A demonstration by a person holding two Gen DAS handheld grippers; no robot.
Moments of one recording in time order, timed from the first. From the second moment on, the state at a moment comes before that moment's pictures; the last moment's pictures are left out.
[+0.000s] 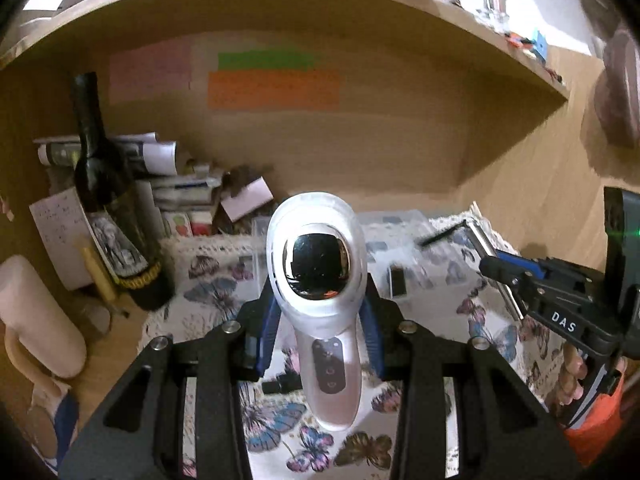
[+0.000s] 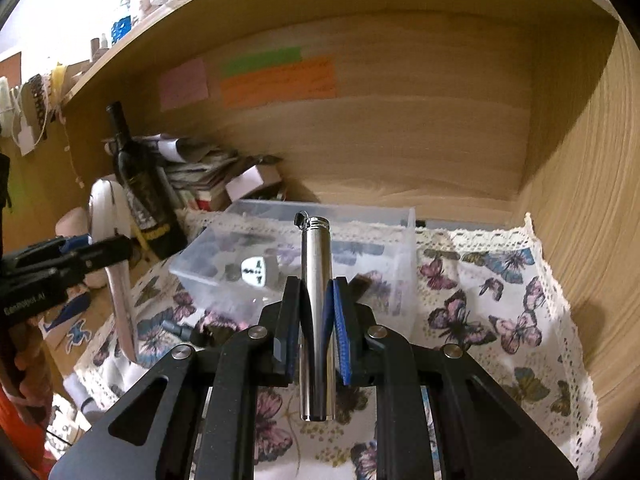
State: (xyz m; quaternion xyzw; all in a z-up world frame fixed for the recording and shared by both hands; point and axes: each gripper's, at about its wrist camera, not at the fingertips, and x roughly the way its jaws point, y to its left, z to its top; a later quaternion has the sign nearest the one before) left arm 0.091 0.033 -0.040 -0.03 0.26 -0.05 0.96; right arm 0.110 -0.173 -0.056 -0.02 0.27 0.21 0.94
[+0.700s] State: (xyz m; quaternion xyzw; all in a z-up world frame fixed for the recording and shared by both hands) left arm 0.191 0.056 -0.024 -0.03 0.26 0.01 0.97; right arm 0.172 -0.157 -0.046 -0.04 0.28 0.20 0.94
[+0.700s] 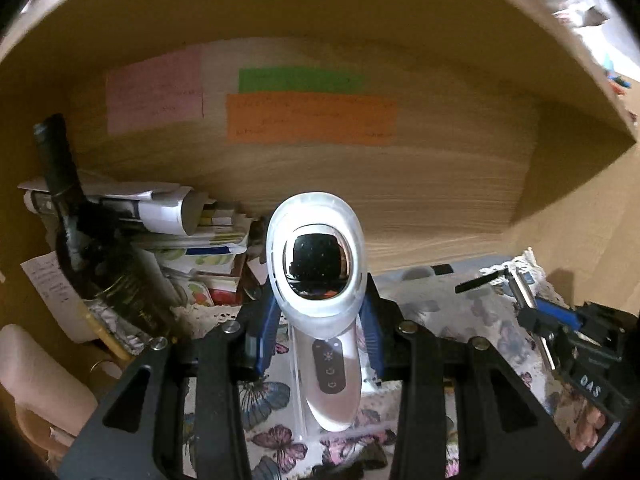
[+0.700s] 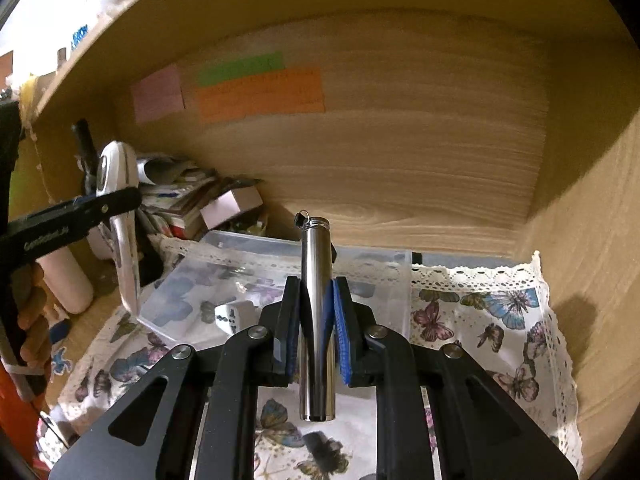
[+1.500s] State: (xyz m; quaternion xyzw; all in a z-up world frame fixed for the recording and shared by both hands) left arm 0.251 0.031 -0.101 0.03 0.38 0.00 0.93; right arm 0.226 -0.112 -0.116 -0.09 0.37 0.21 0.90
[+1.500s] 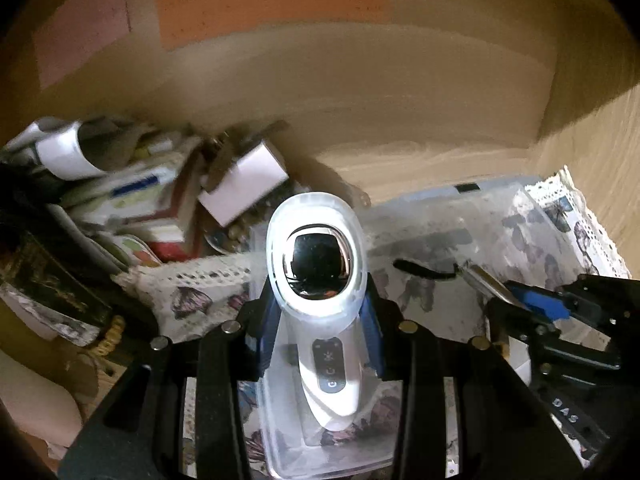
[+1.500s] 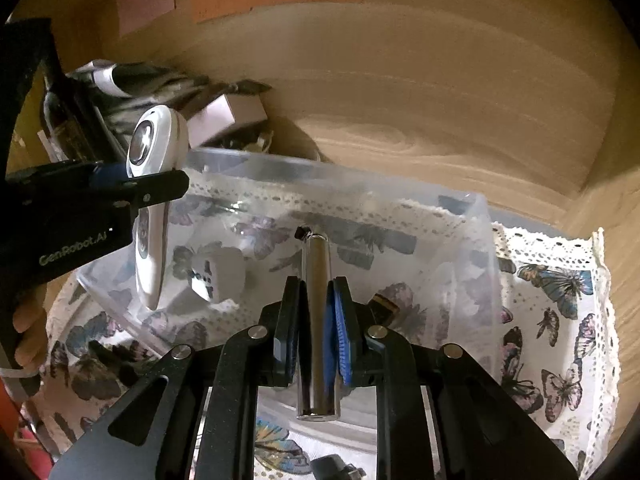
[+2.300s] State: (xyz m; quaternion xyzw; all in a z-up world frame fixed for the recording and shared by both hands) left arm 0.208 0.024 -0.078 0.04 0.34 0.00 0.94; right arm 0.195 -0.115 -0.088 -0.10 0.32 0.22 0.92
